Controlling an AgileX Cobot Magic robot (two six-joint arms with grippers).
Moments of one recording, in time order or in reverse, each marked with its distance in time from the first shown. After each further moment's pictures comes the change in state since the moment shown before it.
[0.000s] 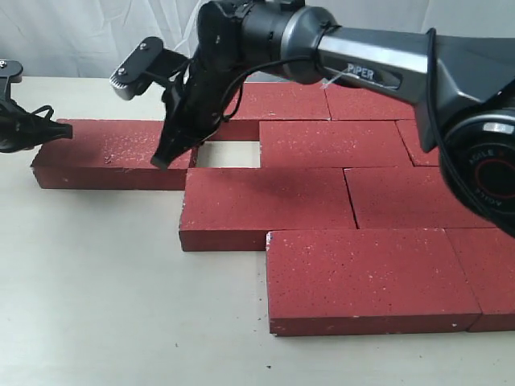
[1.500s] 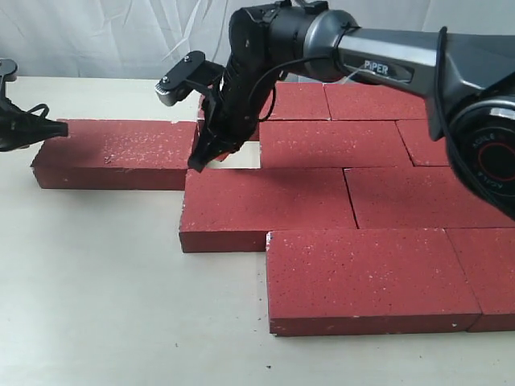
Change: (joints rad) left arm 0.014 0.000 0.000 -0.004 -0.014 0.000; right arm -0.072 0.009 0.029 -0.054 0.085 0.073
